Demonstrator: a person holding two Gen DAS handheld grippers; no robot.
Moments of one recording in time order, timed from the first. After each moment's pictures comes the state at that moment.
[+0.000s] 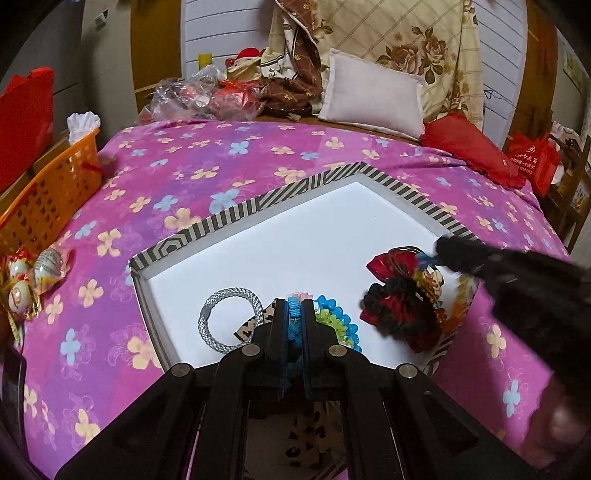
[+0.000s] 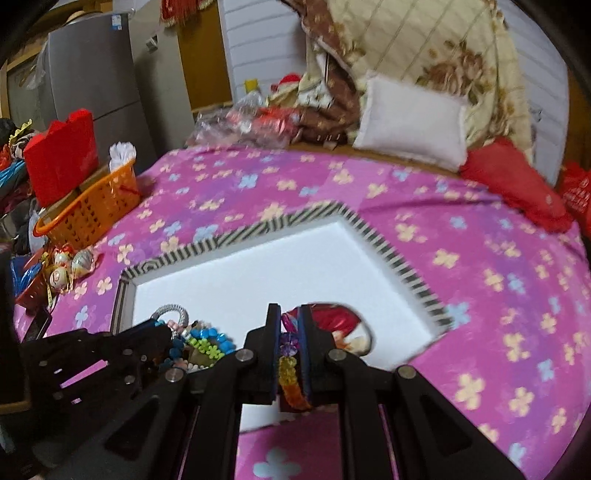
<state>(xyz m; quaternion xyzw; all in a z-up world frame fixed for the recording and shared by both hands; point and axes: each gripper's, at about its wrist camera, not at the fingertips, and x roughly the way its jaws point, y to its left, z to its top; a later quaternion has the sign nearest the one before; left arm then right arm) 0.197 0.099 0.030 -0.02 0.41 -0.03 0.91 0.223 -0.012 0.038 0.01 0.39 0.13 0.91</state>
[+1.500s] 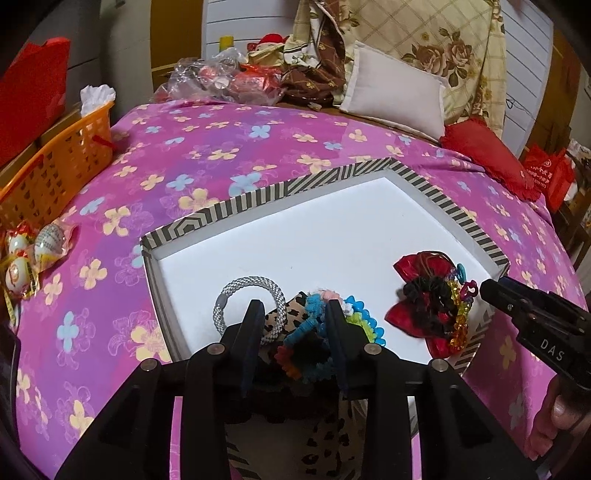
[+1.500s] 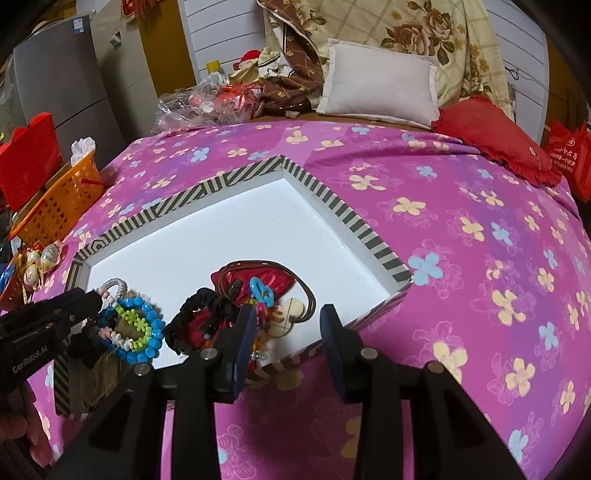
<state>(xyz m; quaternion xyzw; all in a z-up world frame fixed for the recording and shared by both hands) 0.208 0.117 0.018 -0.05 0.43 -0.01 0.90 0.228 -0.074 0.001 0.03 0.42 0.09 0.90</state>
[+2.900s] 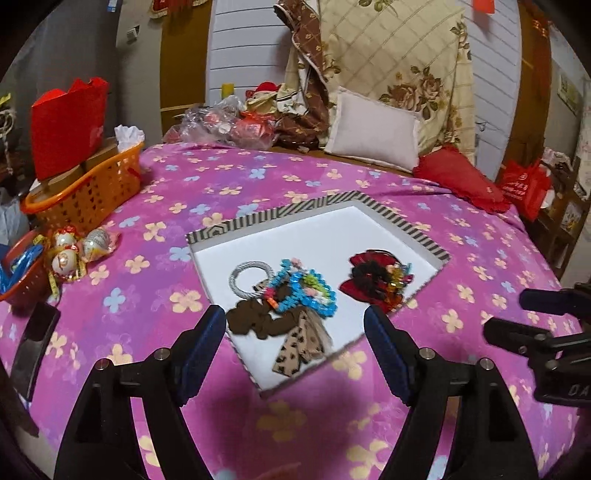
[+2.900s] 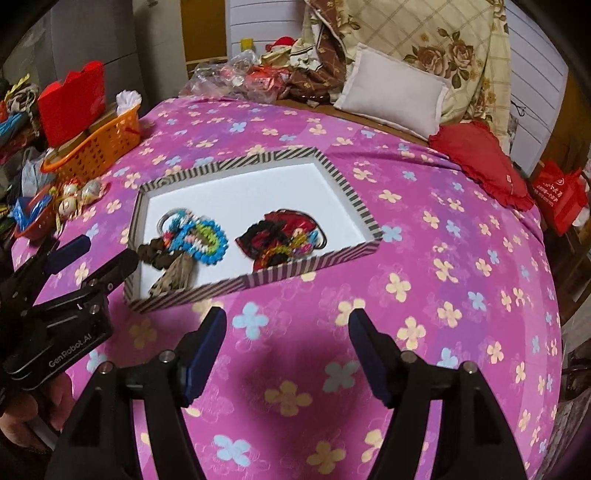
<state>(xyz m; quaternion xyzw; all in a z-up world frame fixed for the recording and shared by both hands) 0.093 0.100 0.073 -0.05 0.35 -0.02 0.94 0.106 -0.047 0.088 -0.07 0.47 0.10 0.88</state>
